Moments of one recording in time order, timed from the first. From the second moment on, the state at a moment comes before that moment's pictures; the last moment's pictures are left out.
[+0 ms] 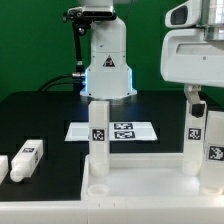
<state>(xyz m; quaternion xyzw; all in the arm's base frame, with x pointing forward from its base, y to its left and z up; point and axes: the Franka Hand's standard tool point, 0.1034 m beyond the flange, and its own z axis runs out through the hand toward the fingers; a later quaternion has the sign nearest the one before) 0.637 0.119 0.131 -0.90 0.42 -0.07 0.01</state>
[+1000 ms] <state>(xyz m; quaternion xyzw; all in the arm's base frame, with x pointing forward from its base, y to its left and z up) 0.642 0.109 0.126 -0.97 0.21 -0.10 0.01</state>
